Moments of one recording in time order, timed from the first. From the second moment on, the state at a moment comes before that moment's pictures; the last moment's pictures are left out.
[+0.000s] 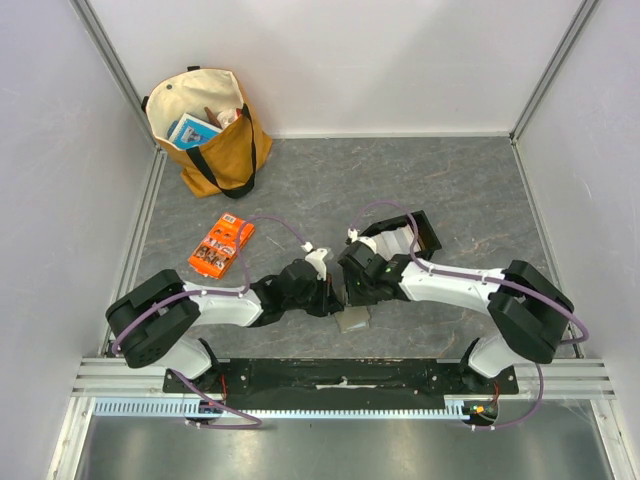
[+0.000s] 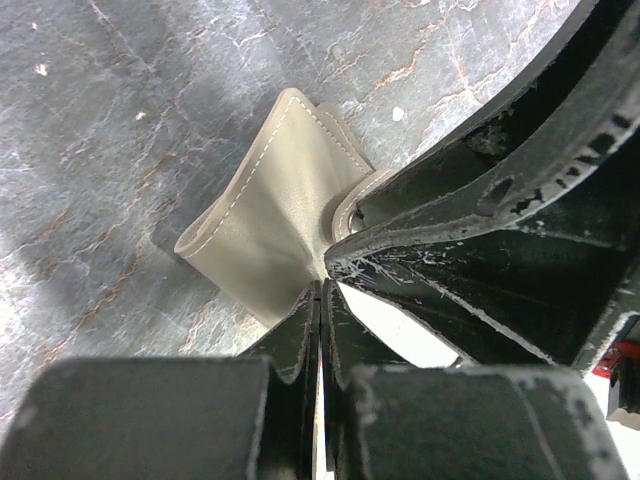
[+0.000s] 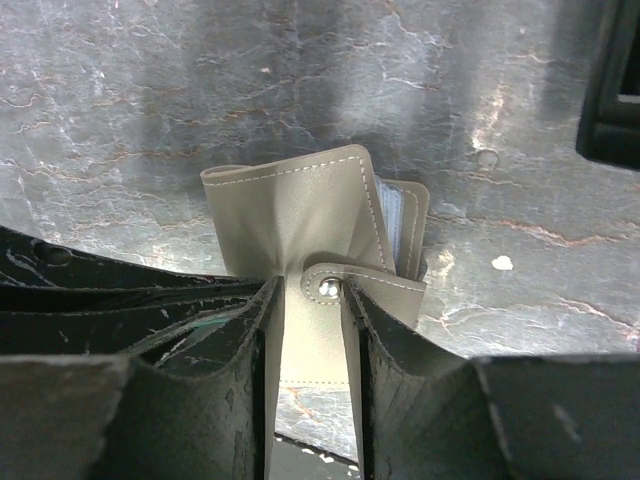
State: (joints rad) left arm -0.94 1.49 0.49 0.34 0.13 -0.71; right arm 0.93 1.57 0.87 -0.42 0.10 0.76
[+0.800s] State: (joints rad) left arm -0.94 1.48 0.50 0.23 0.11 -0.70; right arm 0.90 1.20 0.70 -0.46 0.28 0.78
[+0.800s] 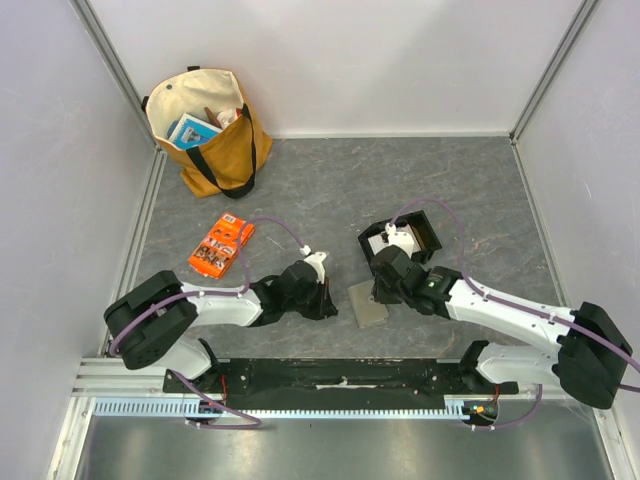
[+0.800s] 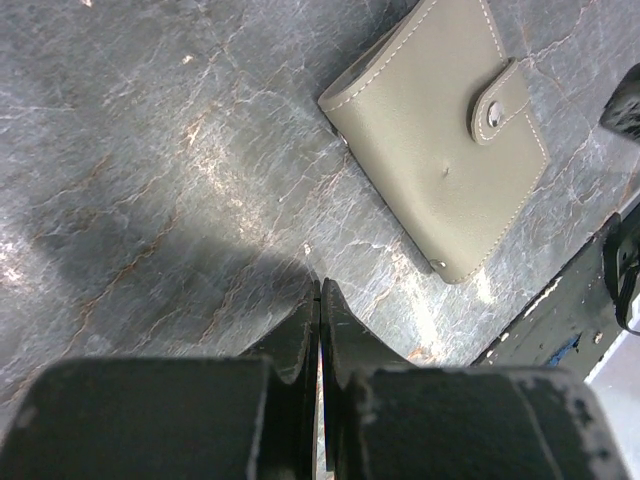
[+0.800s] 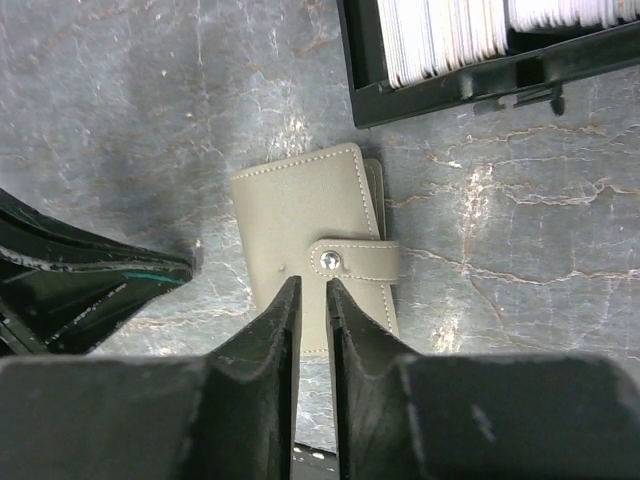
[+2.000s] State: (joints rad) left arm -0.94 1.26 0.45 0.10 -0.03 -0.71; right arm 0.84 1.28 0.64 -0.35 0.26 0.73
